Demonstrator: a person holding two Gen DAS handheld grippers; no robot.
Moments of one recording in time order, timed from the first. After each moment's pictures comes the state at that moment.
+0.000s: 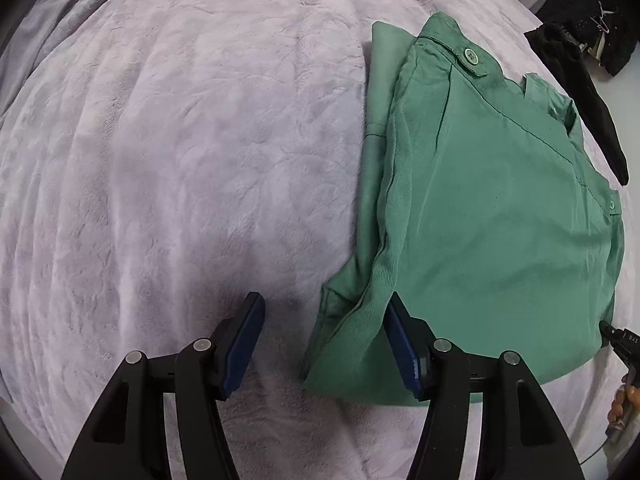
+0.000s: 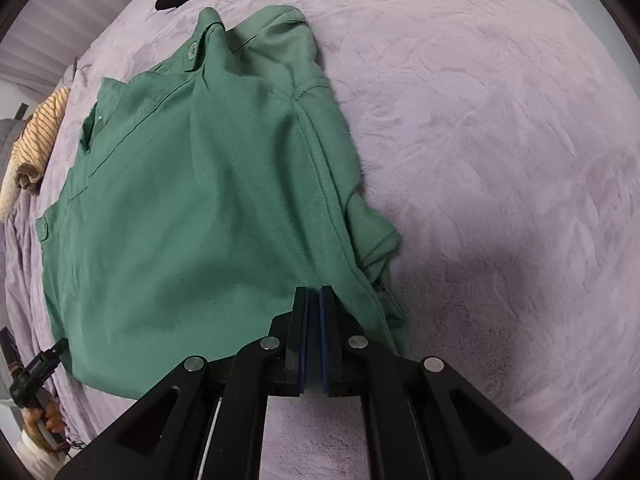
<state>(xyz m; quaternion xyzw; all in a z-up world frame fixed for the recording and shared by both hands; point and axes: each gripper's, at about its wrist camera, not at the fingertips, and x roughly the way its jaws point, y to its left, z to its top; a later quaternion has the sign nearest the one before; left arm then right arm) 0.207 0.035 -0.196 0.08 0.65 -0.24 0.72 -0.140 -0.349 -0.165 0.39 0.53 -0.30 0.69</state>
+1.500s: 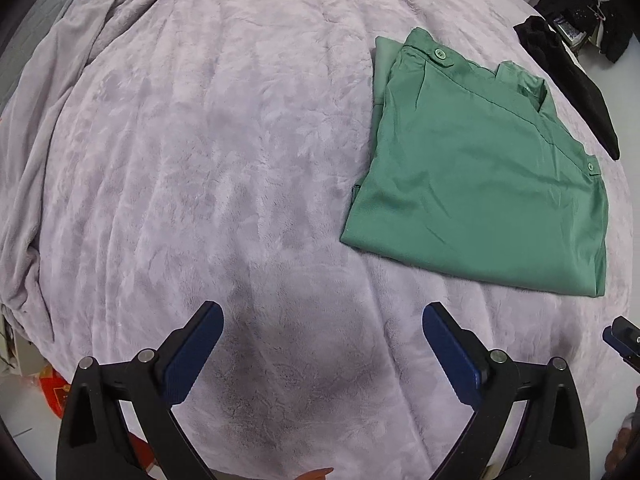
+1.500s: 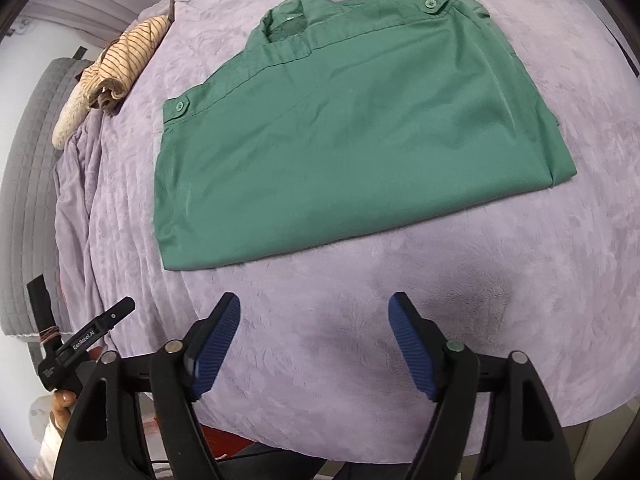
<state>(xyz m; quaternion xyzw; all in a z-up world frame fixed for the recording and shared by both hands) 0.136 0.118 -0.105 0.10 0.65 -0.21 0.72 -0.074 -0.150 -0.070 0.39 0.55 -0.19 0.71</state>
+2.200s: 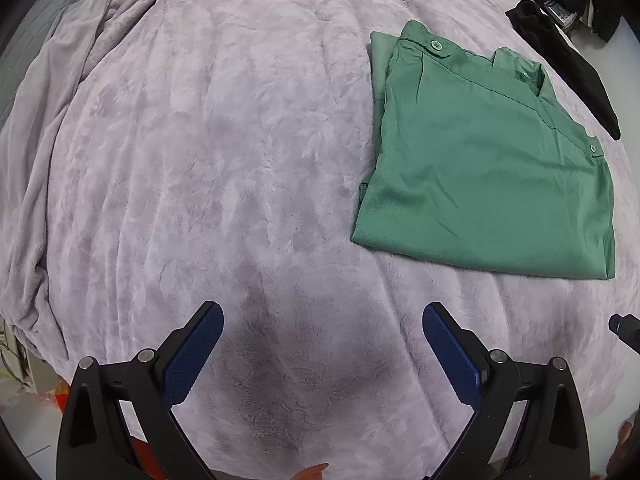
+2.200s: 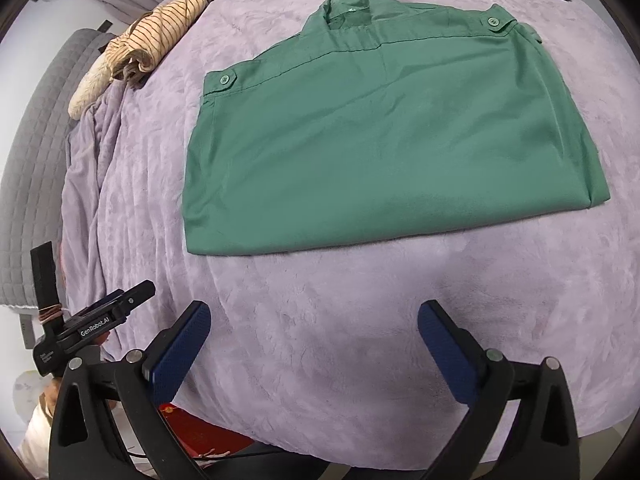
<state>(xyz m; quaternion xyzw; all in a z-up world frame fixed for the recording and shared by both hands) 0.135 0.119 -0.107 0.14 0.64 -0.22 0.72 -0.039 -0.105 -0.070 0.36 0.56 -0.16 0.73</state>
